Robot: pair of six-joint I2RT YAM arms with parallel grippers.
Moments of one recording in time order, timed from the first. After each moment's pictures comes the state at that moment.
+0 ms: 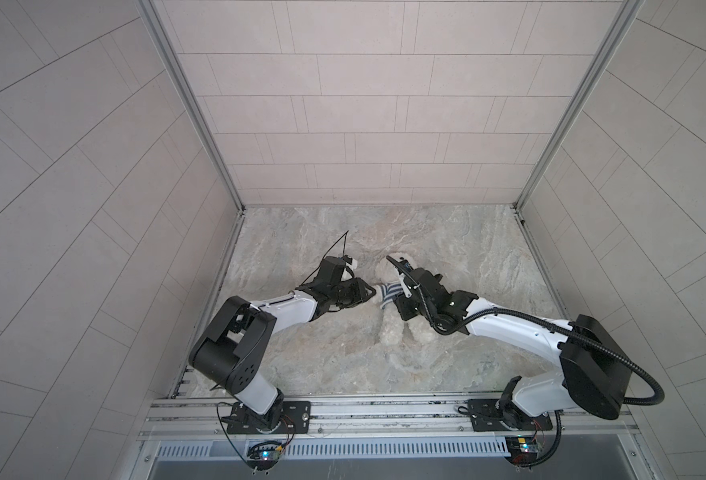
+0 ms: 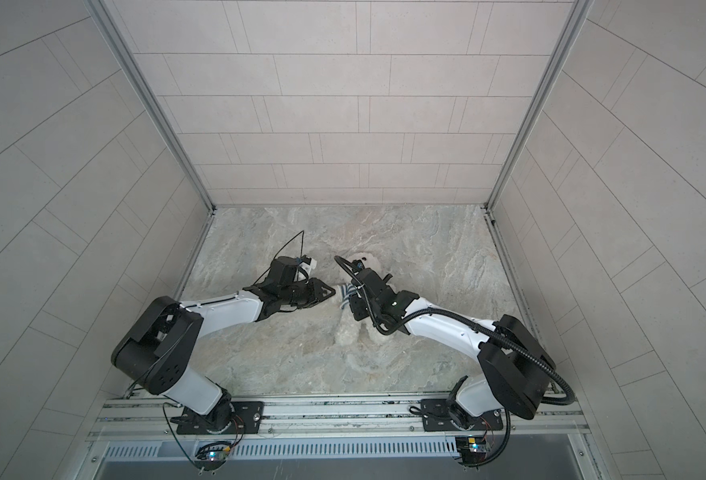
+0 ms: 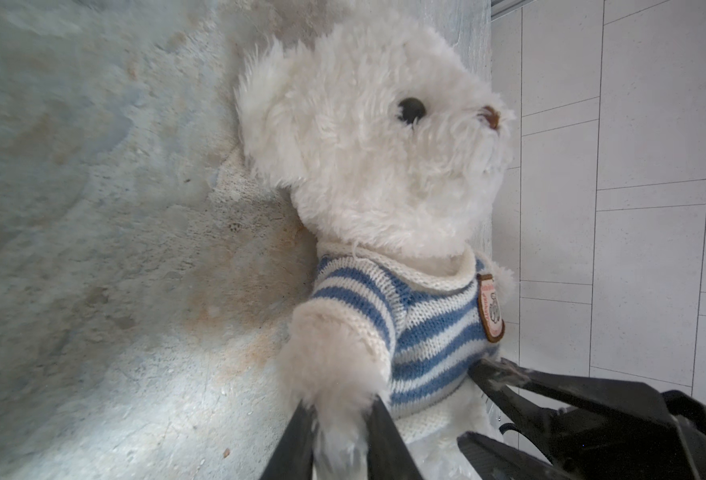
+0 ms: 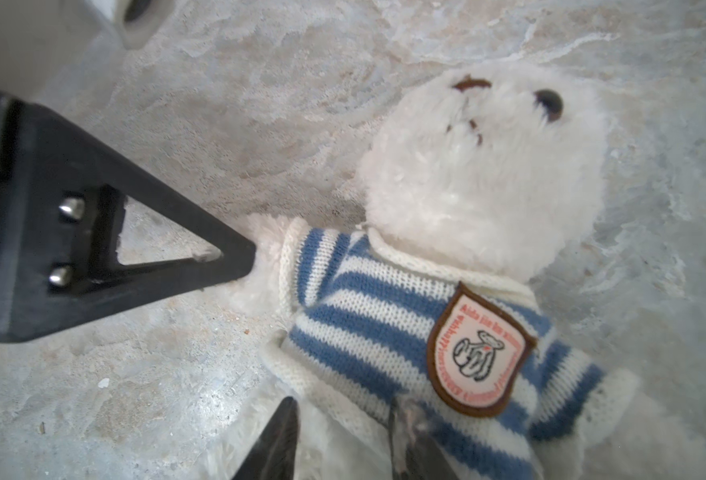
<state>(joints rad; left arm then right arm) -0.49 1.59 0.73 0.15 0.52 -0.80 0.77 1.43 0.86 -0.26 0.14 0.33</state>
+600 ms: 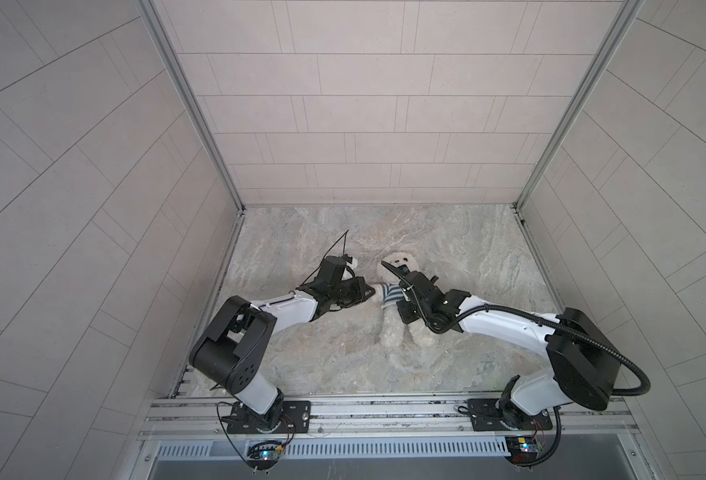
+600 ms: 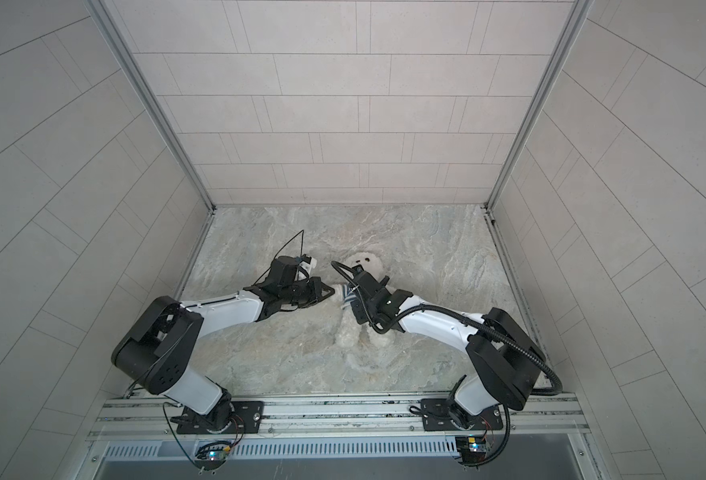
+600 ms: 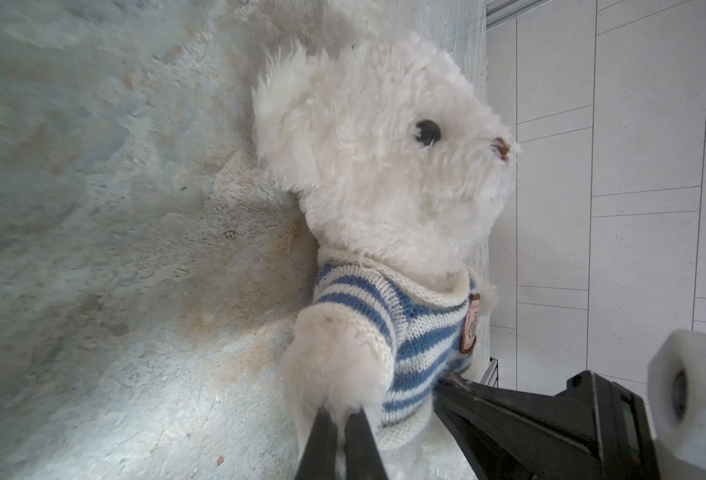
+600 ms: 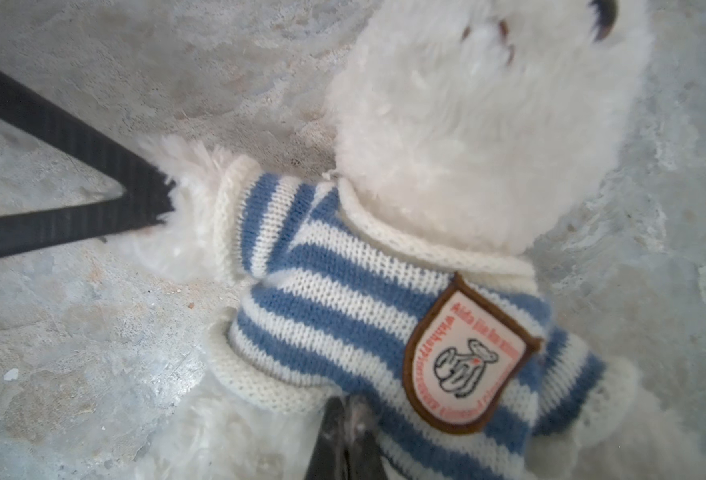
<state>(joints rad) -0.49 1.59 0.73 0.16 0.51 -0.81 0.78 1.49 0.87 -0.33 0.19 0.33</state>
